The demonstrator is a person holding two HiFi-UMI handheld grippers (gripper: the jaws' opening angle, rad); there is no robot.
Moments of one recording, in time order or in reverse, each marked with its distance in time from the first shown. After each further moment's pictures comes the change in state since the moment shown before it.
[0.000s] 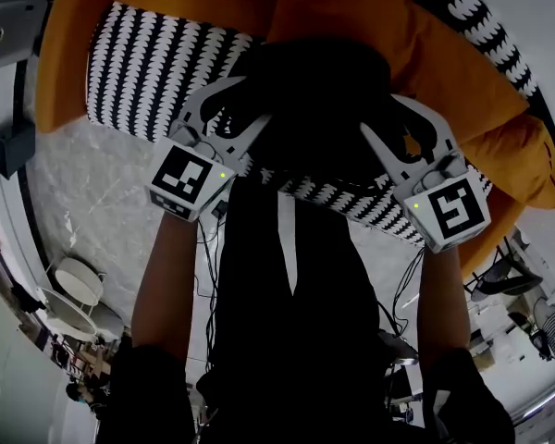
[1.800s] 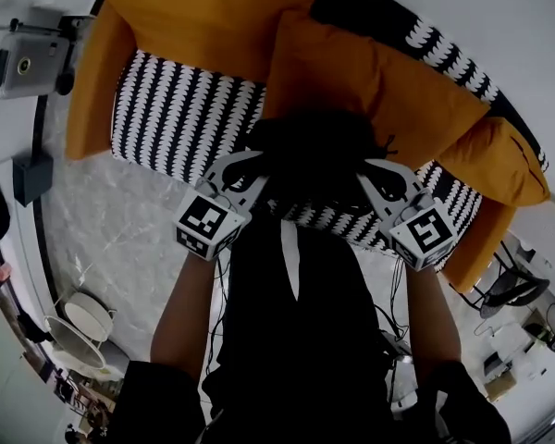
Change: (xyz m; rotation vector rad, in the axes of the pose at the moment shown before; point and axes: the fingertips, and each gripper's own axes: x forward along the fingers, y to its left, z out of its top) left arm -0.045 -0.063 0.001 -0.117 0.012 -0.066; right arm -0.054 0.047 -0.014 0.134 -0.059 0.010
